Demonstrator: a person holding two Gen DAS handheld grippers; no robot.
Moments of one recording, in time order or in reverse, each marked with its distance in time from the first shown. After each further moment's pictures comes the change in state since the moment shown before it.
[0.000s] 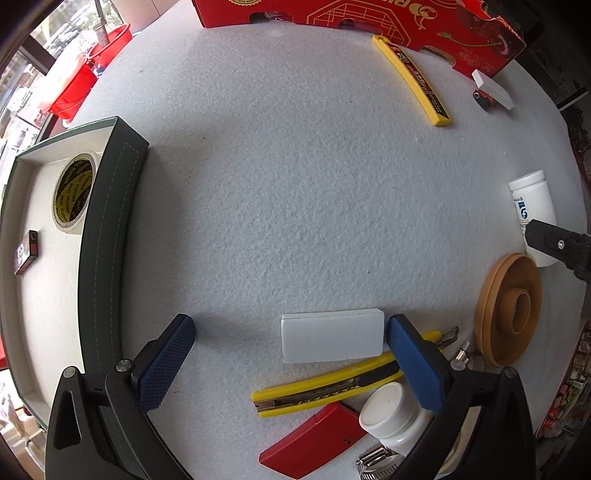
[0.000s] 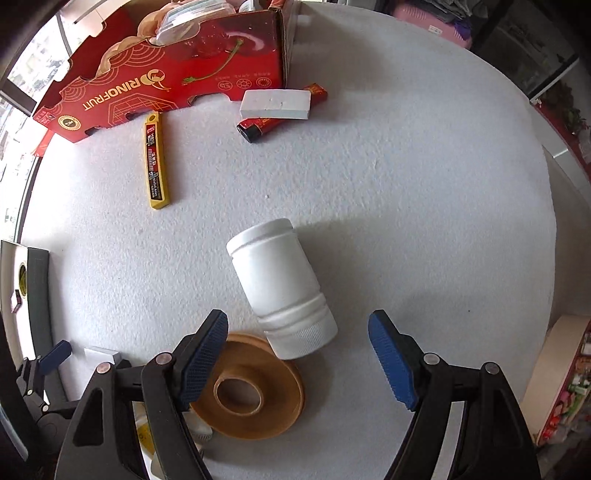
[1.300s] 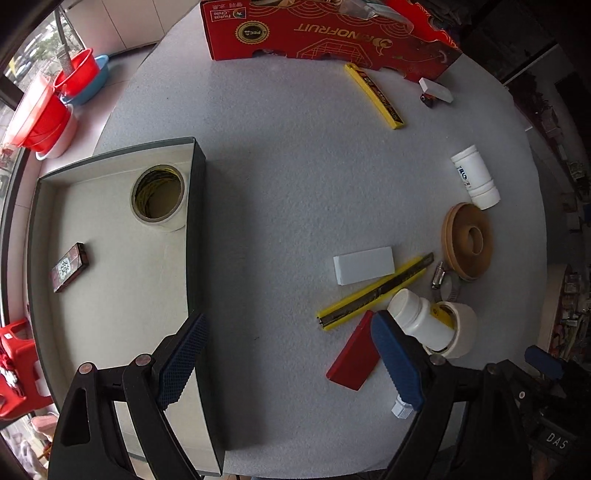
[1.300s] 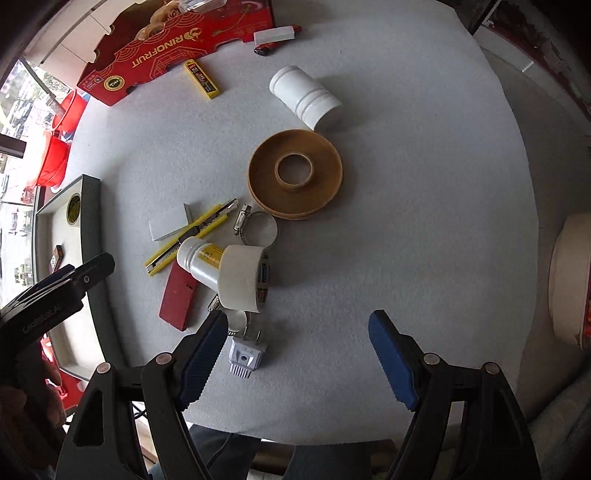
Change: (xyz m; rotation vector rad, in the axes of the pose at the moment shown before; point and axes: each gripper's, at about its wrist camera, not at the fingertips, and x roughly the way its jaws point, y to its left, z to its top) left arm -0.073 0.042 -0.017 0.181 0.016 -0.095; right arm -0.065 0.055 -0.143 0.262 0.092 0.062
